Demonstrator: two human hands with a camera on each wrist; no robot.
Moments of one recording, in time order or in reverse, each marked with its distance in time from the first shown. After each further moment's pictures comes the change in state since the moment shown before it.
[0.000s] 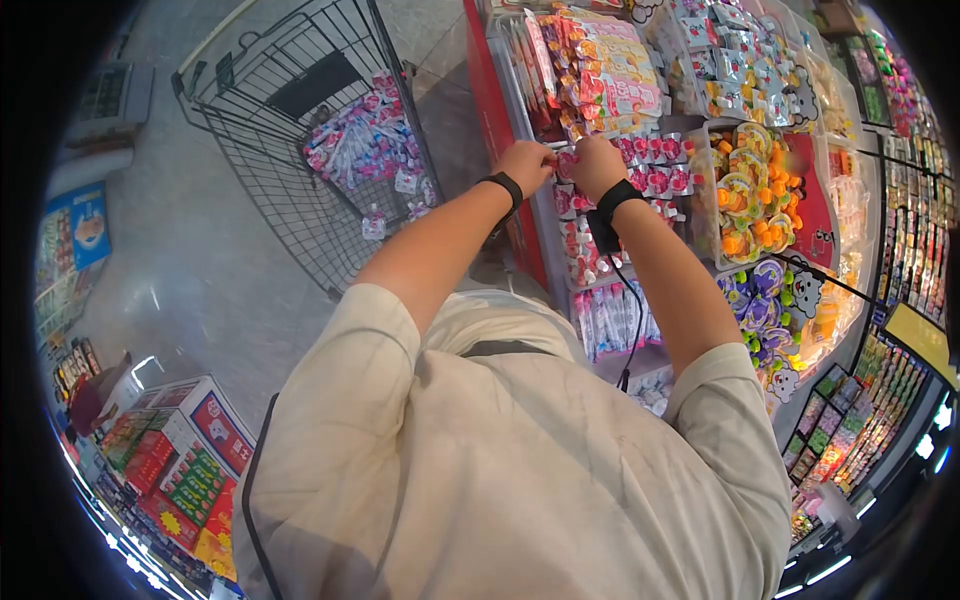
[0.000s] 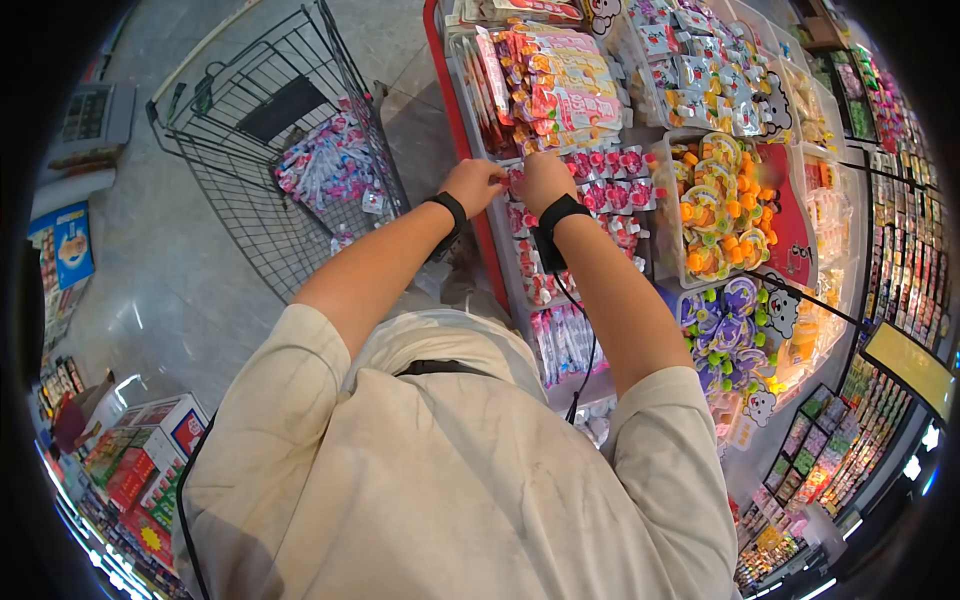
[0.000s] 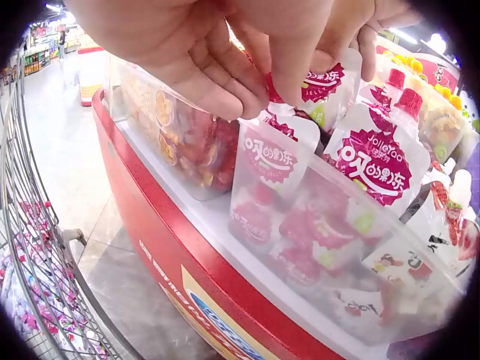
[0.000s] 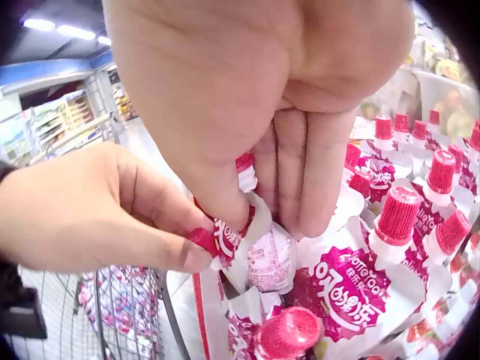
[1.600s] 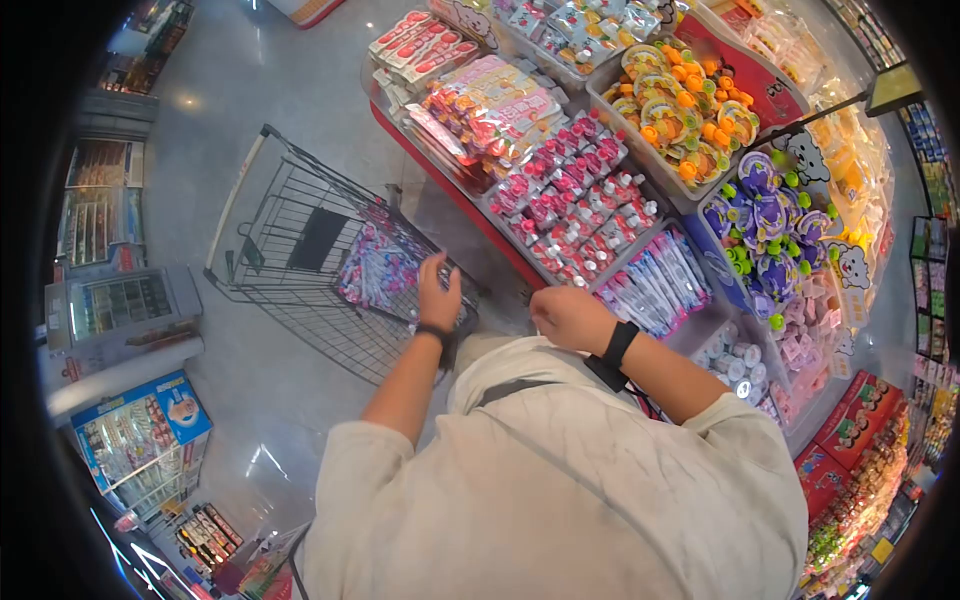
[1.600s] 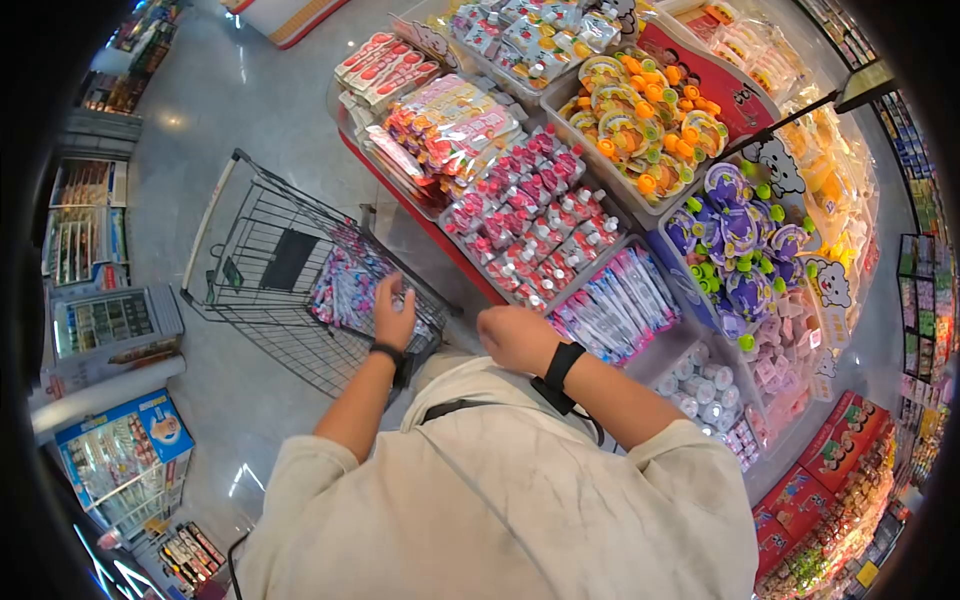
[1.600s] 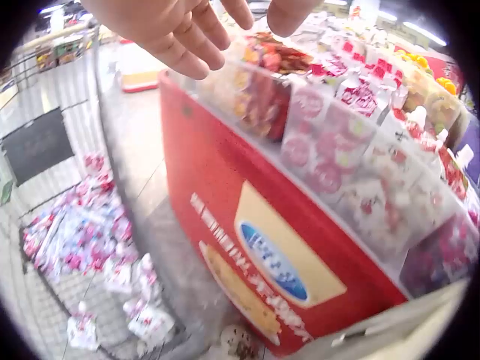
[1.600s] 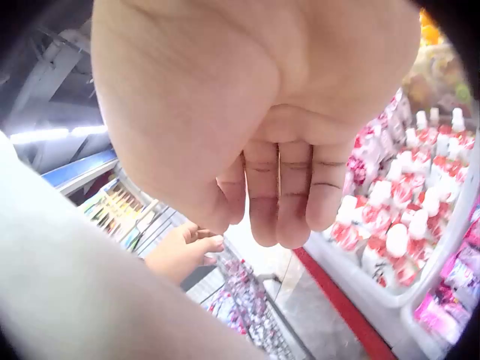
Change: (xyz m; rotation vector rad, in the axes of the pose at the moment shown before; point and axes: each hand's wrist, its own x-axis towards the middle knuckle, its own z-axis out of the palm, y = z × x) left_hand -0.135 -0.028 -0.036 0.045 0.254 0.051; right_hand -0.230 -0.023 0.012 0.665 0.055 -0.140
